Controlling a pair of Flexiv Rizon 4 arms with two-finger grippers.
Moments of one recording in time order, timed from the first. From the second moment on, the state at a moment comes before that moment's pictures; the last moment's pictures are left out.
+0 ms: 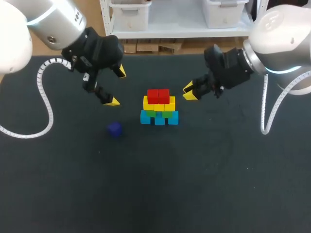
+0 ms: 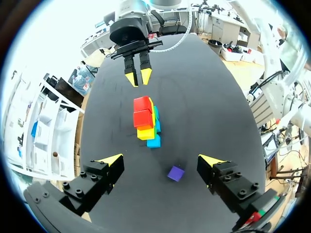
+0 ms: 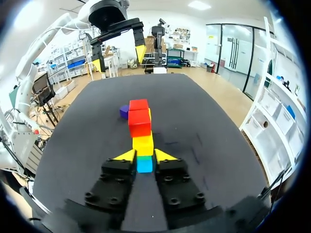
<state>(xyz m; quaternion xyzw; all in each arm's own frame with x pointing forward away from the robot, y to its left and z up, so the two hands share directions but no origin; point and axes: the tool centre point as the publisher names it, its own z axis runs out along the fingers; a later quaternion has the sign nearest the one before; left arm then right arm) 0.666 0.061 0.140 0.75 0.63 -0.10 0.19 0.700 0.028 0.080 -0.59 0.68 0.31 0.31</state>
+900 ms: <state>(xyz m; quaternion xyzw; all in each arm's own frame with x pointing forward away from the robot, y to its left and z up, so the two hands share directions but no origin) 0.672 0.024 0.131 0.75 0.62 -0.11 0.19 0.694 -0.004 0.076 -0.58 0.69 0.31 0.30</state>
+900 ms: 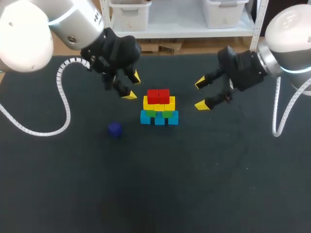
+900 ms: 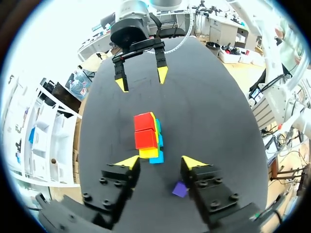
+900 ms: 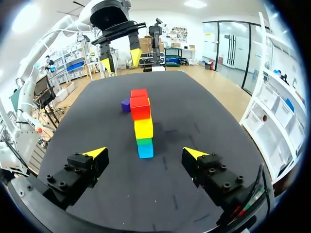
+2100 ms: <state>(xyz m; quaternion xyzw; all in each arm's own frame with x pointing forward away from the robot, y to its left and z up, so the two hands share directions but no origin) 0.682 0.006 0.100 0.75 0.63 -0.13 0.16 0.693 -0.028 0.071 -0.56 0.70 0.31 0.30</state>
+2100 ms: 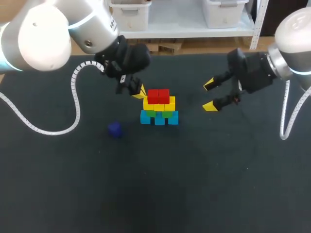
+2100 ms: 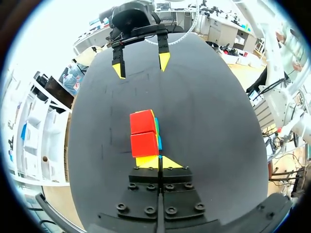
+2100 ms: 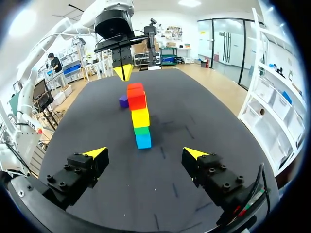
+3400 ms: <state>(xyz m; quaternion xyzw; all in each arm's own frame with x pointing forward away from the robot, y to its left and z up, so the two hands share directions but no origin) 0.688 -0.001 0.099 0.76 0.62 -0.13 0.15 0.694 -0.035 0.068 -0.55 0.71 0.31 0.31</state>
